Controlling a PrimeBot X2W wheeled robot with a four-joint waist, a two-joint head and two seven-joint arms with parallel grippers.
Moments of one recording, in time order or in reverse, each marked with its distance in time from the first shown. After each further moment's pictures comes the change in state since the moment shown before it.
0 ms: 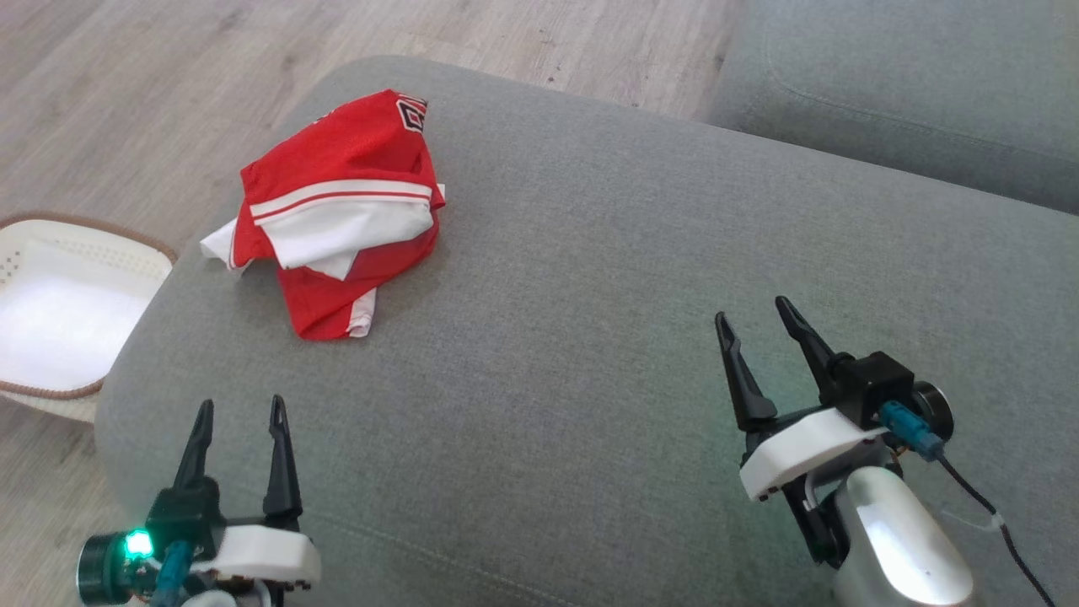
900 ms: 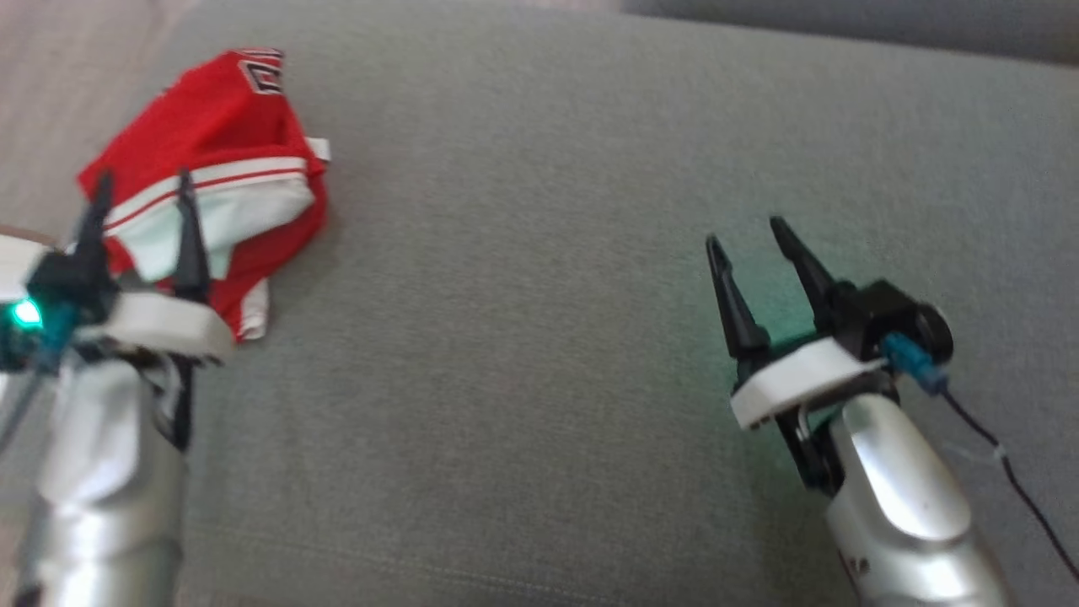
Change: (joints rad) left arm -0.495 0.115 0.021 0.280 -0.019 -0.078 -0.001; right arm -0.118 -0.001 0.020 -0.003 0.004 0.000 -0.002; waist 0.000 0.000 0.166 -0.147
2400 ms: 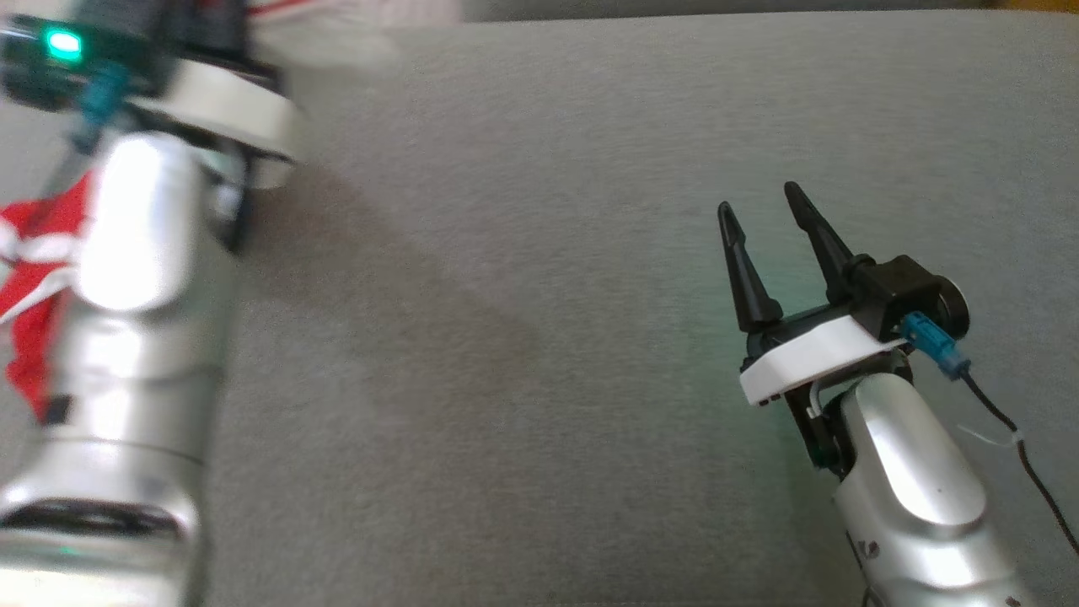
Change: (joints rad) left arm -0.430 -0.026 -0.251 0.097 -0.043 -0.026 -0.002; right arm -0.039 -0.014 -0.004 -0.045 0.016 0.000 -0.001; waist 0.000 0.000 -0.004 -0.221
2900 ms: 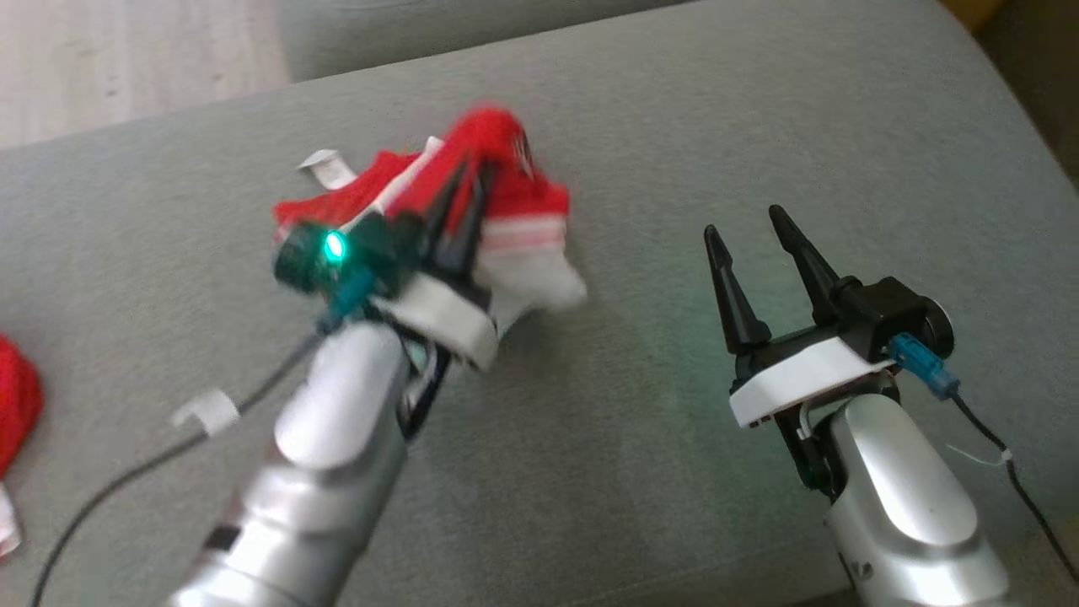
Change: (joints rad) left arm 0.286 -0.131 -0.317 -0.091 -0.193 0.034 -0.003; right arm 0.042 0.004 0.029 -0.022 0.024 0.000 0.000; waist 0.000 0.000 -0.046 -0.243
